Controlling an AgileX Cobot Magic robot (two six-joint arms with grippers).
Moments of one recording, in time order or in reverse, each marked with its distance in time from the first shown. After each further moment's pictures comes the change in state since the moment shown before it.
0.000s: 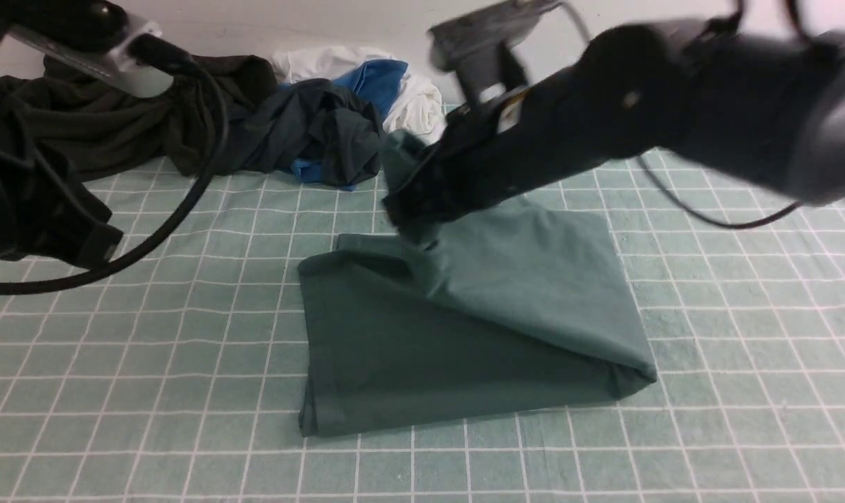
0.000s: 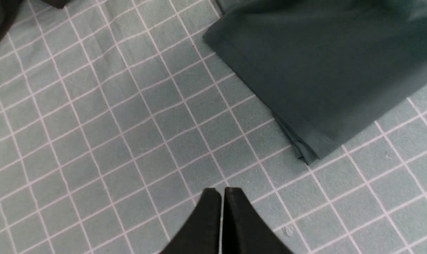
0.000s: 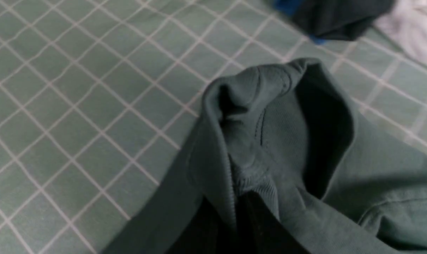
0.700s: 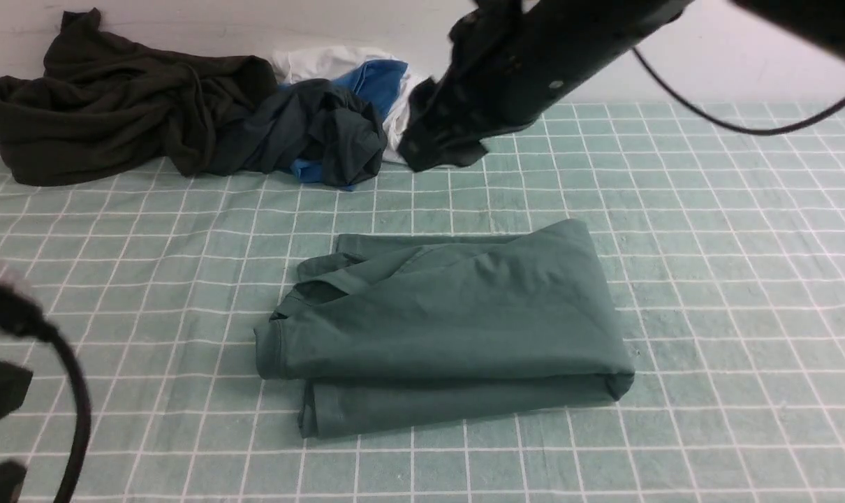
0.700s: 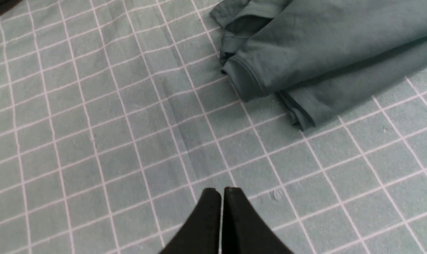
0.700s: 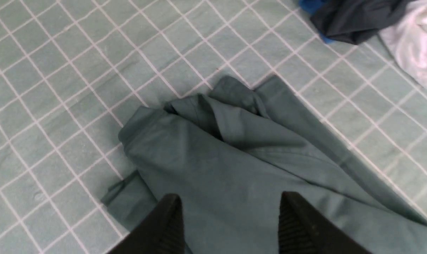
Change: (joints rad) right arm -0.082 -0.142 -0.277 -0.034 0.558 -0.066; left arm 0.000 -0.510 0.529 0.026 -0.191 -0.138
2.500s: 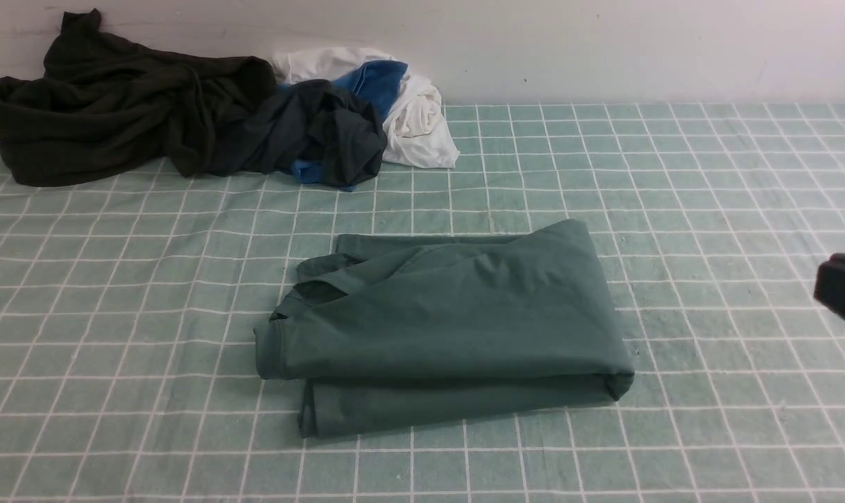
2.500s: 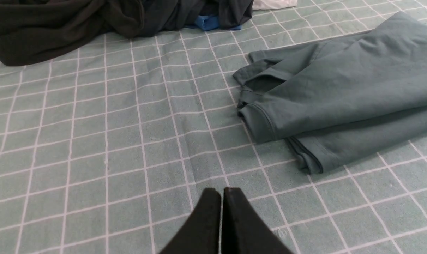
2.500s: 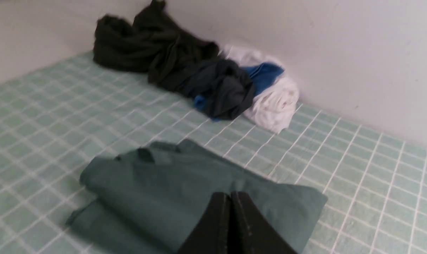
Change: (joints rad) right arm -0.107 -1.206 1.261 -0.068 -0.745 0.105; left arm 0.000 -0.413 0.257 0.045 -0.157 -0.123
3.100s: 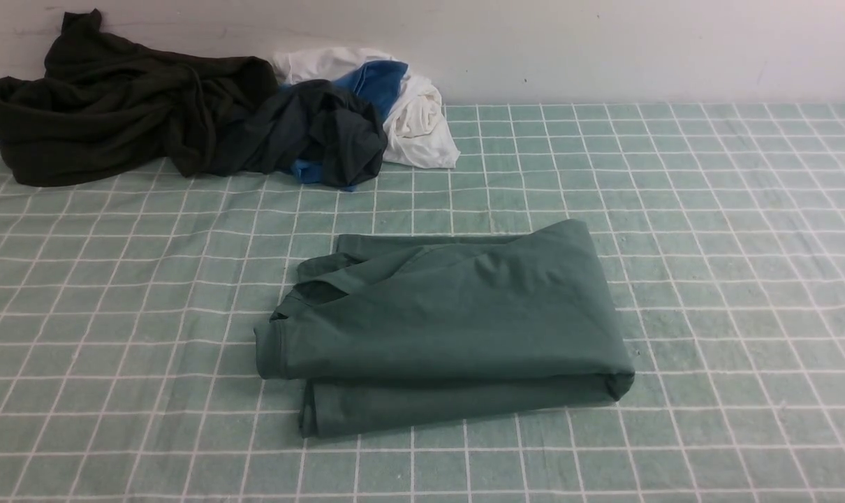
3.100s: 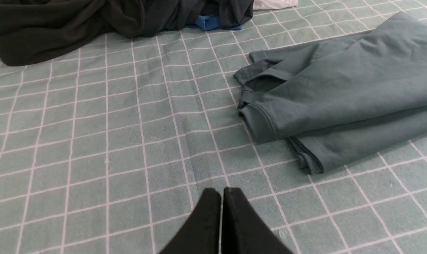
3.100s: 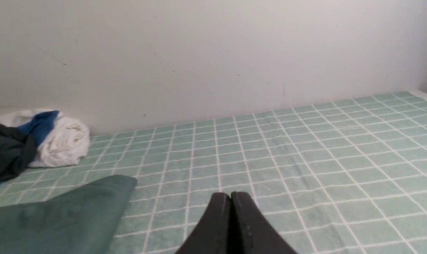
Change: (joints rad) right arm -0.576 -0.543 0.603 -0.090 -0.213 0.274; left arm 0.000 0.000 0.000 0.000 0.000 0.000
